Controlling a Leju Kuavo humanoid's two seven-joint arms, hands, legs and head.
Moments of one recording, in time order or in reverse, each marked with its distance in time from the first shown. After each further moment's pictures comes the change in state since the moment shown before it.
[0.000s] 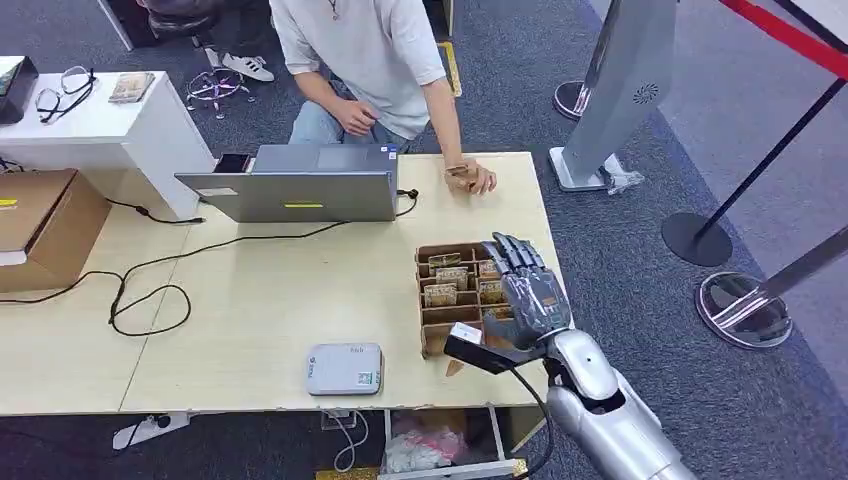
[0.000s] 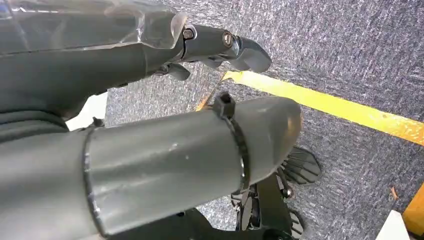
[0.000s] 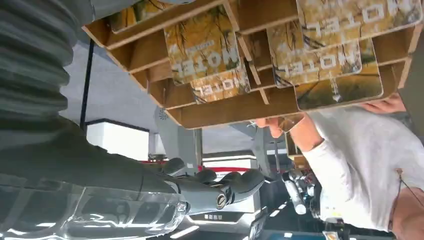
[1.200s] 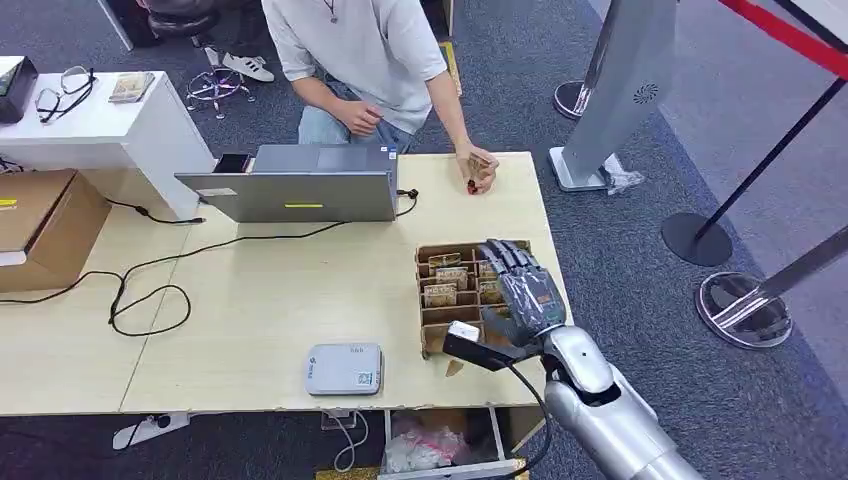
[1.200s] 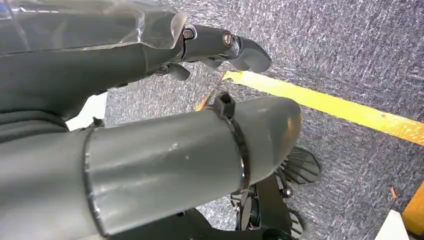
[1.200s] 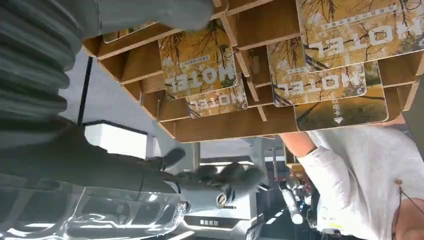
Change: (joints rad) left arm 0.000 0.000 0.000 0.000 0.000 0.001 -0.001; right arm -0.035 0.000 0.030 0.072 -0.035 -0.006 -0.008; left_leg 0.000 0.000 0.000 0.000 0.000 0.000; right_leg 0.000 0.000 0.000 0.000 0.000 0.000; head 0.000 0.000
